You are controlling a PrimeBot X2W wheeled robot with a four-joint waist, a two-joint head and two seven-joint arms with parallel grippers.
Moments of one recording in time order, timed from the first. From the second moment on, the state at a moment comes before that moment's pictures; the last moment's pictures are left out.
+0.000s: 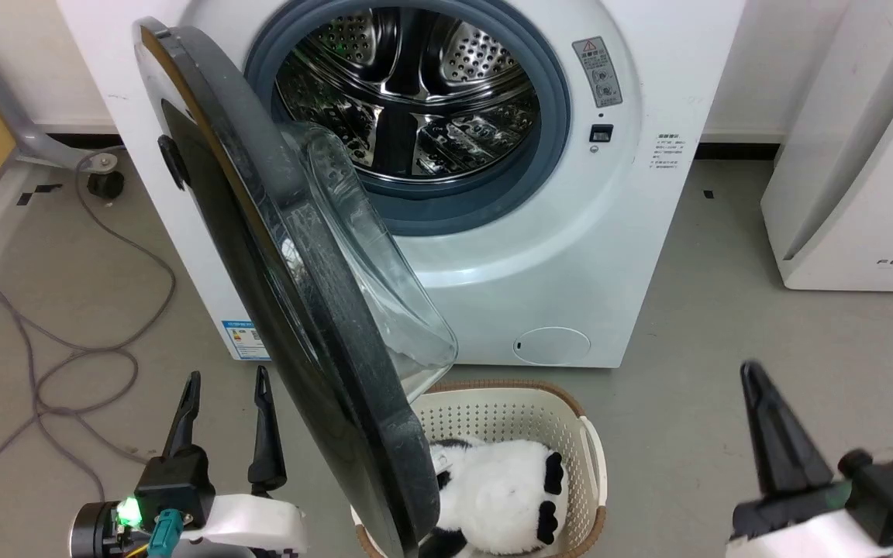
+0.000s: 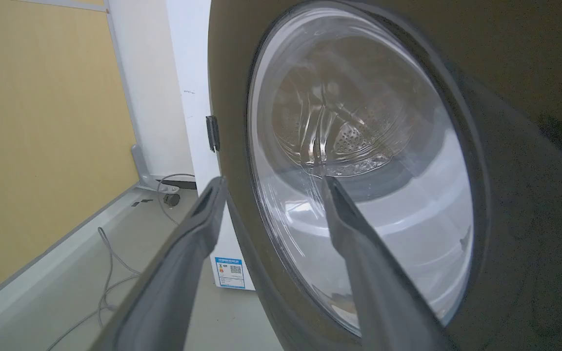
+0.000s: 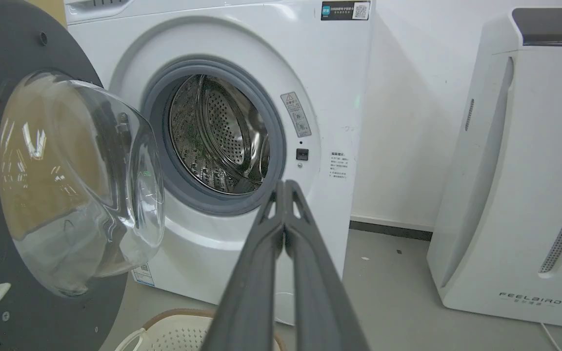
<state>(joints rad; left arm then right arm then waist) -0.02 0.05 -0.03 0.09 -0.06 0.12 -0.26 0.02 -0.09 0.01 -0.04 0.09 0.13 -0.26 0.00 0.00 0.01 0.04</state>
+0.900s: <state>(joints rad) -0.07 0.06 0.01 -0.17 -0.03 0.12 -0.26 0.08 -0.06 -0.03 0.05 0.01 0.13 -0.26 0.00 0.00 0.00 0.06</state>
